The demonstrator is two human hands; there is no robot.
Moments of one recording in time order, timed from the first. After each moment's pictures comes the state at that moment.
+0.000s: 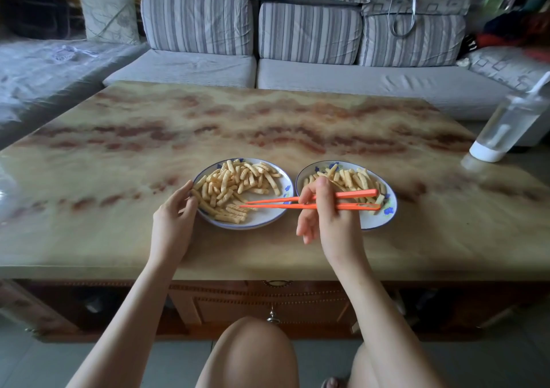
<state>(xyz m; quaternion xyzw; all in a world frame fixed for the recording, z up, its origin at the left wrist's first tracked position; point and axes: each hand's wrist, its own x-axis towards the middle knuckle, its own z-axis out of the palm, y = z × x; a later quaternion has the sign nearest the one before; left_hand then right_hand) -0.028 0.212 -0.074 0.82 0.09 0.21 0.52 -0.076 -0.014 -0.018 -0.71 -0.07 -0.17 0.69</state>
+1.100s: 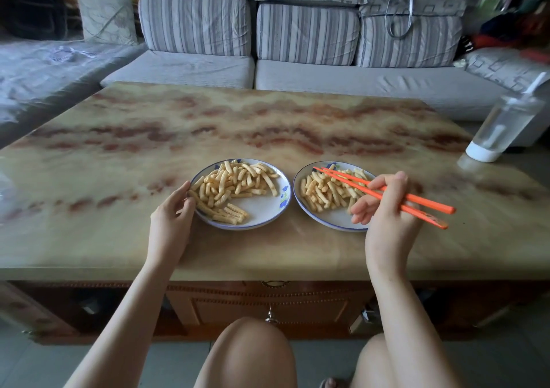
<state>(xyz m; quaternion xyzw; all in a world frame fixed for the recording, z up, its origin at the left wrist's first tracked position) -0.027 0.213 -0.075 0.83 0.09 0.21 0.51 -0.078 -0.057 -0.010 -0.63 0.07 -0.39 0.67</state>
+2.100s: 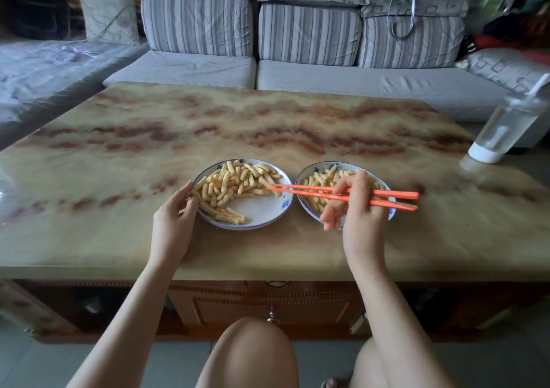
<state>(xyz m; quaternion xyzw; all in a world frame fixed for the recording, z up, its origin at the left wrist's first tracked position) -0.028 0.212 -0.074 0.82 0.10 0.20 0.52 -0.073 -0.033 -0.014 -0.65 0.00 -0.27 0.71</state>
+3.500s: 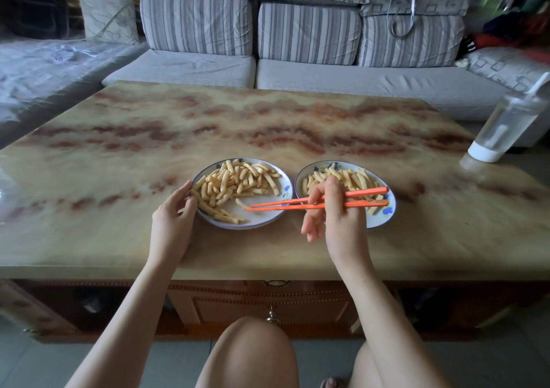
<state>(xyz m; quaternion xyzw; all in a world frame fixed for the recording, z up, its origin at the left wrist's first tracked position) -0.028 0.212 -0.076 0.82 0.10 0.21 0.52 -0.076 -0.020 -0.018 -0.68 -0.05 -0.19 0.71</state>
